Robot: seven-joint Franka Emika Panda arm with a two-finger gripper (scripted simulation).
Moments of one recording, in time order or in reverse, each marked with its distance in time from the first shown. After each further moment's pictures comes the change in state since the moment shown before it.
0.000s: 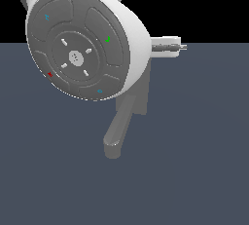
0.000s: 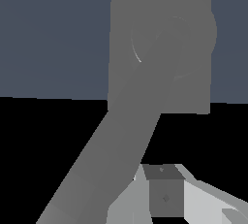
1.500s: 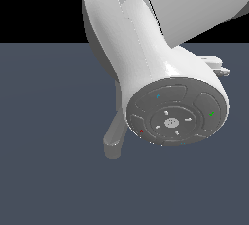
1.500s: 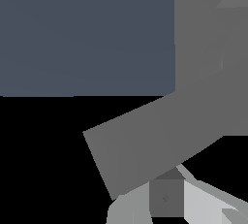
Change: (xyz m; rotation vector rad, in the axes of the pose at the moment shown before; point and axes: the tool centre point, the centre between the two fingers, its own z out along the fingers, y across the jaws) arm 0.033 -0.081 0.005 0.055 -0.041 0.036
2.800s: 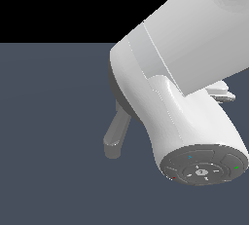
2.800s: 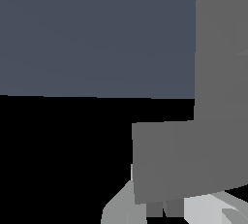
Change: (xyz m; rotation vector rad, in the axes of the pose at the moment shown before) arm 0.051 -0.025 0.003 -0.026 0.010 -0.026
